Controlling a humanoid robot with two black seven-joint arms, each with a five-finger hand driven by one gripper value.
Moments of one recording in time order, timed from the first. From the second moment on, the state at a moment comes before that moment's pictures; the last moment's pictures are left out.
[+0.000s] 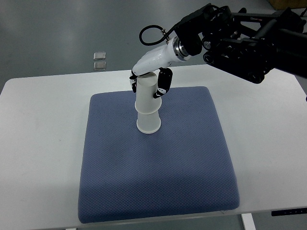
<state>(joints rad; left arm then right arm) 0.02 0.00 -0.15 -0.15 0.08 0.05 0.04 1.52 -0.16 0.01 0.85 -1.58 0.50 0.40</state>
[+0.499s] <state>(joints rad) 0.02 0.00 -0.15 -0.15 0.08 0.05 0.04 1.50 -0.15 0.02 0.85 -1.58 0.49 0.39</state>
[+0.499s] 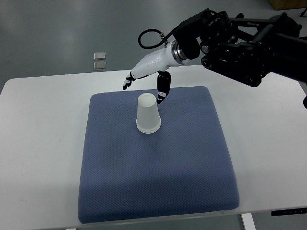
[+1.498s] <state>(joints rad) 0.02 0.00 -0.16 -0.15 0.08 0.05 0.04 1.16 -0.12 0.30 0.49 -0.79 0.39 0.39</state>
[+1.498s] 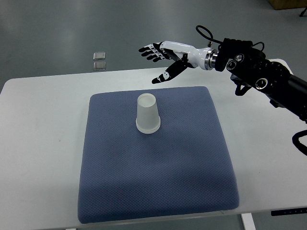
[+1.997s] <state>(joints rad) 0.02 0.00 -0.16 -0.15 0.08 0.05 0.04 1.05 -0.15 0.30 0.47 -0.08 0.24 0.39</state>
